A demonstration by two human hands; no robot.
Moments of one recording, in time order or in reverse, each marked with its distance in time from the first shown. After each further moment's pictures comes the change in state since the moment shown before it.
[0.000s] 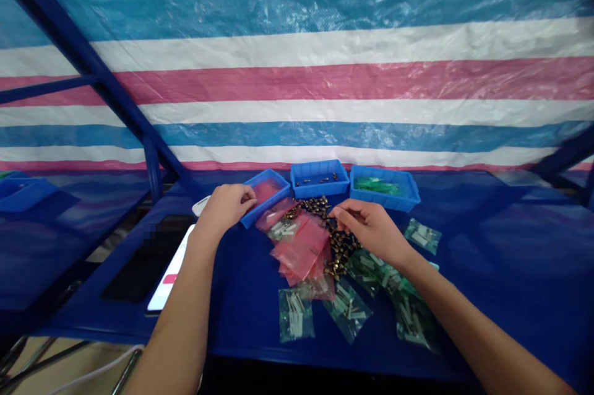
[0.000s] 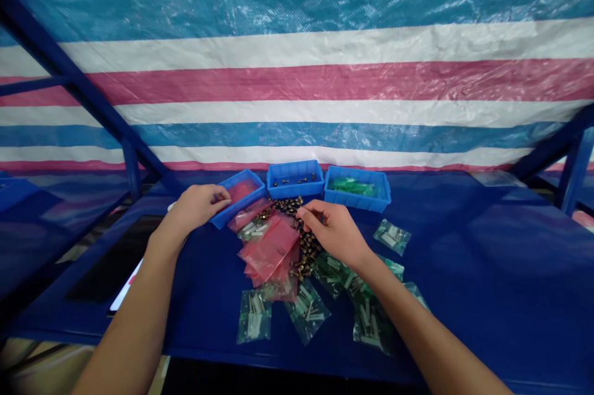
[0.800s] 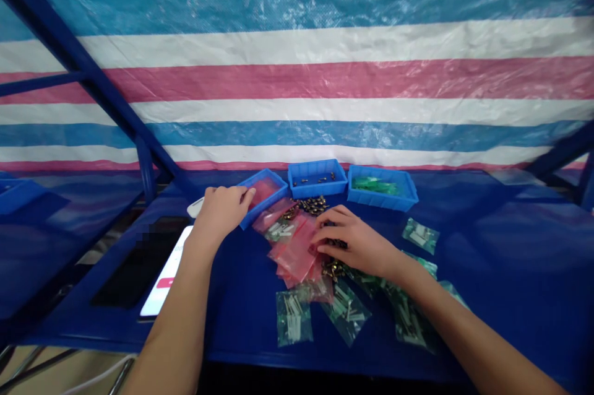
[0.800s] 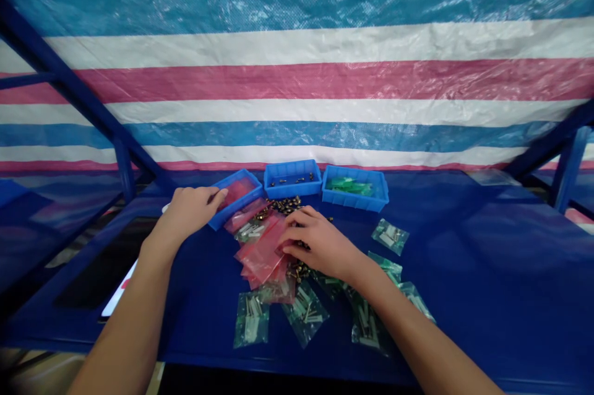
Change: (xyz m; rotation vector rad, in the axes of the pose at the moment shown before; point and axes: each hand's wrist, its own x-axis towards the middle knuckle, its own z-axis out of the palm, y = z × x) left_hand -0.009 0.029 -0.013 0.236 0.012 -0.119; right_hand -0.003 0.004 0.008 -0.379 -0.245 -0.466
